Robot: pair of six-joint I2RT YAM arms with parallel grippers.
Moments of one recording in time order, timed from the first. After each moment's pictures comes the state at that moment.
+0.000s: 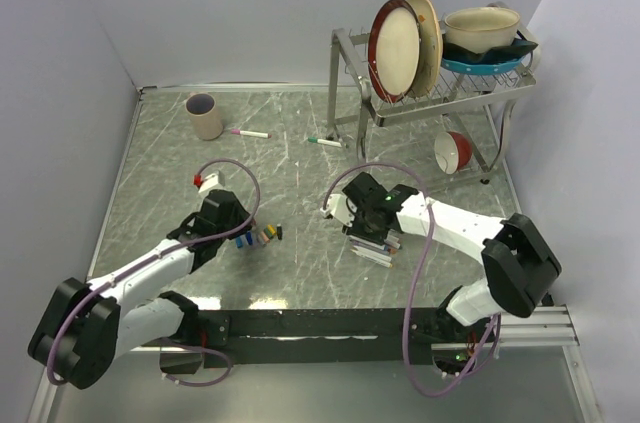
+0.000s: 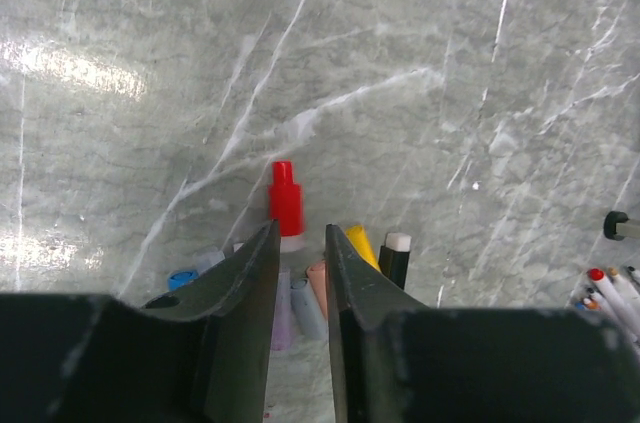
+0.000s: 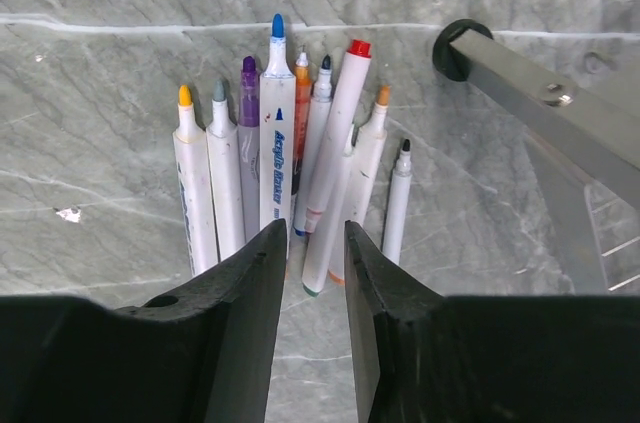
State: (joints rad) left arm -0.48 1.07 0.41 -0.04 -0.23 -0.81; right arm 0.75 1.46 0.90 -0.68 0.06 -0.54
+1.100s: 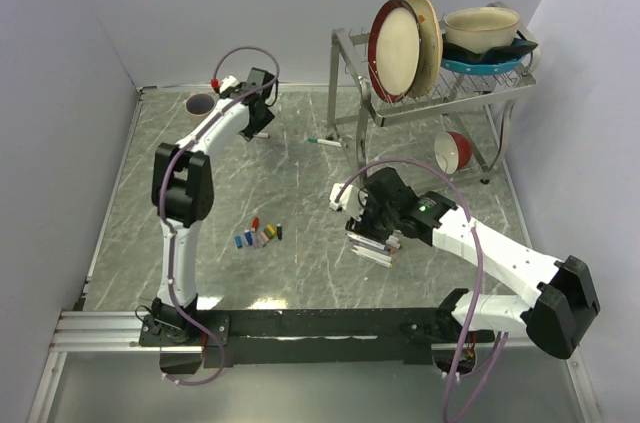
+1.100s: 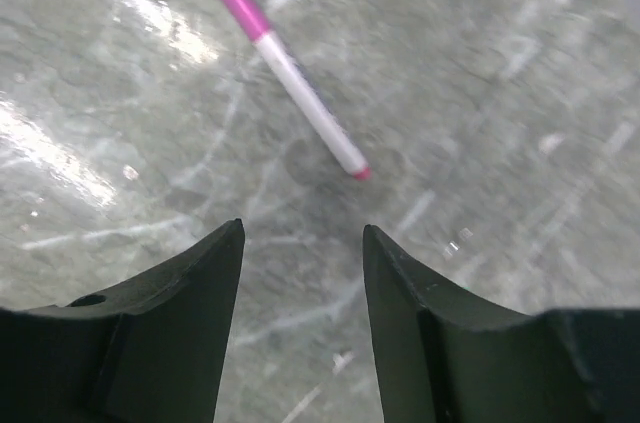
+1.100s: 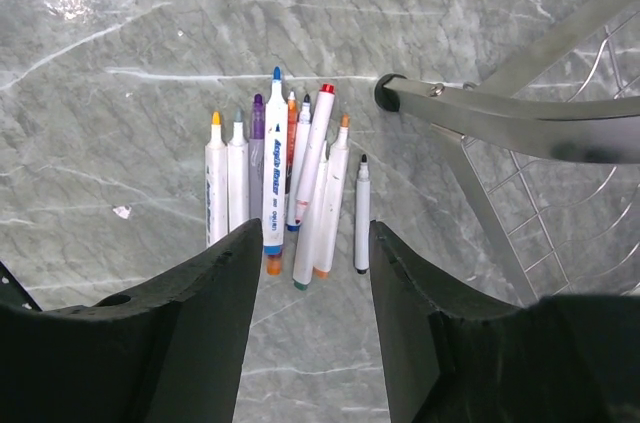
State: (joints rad) left arm -0.33 2.19 1.95 -0.76 -0.45 -1.07; right arm 0.74 1.17 0.87 -0.66 -0.04 -0.55
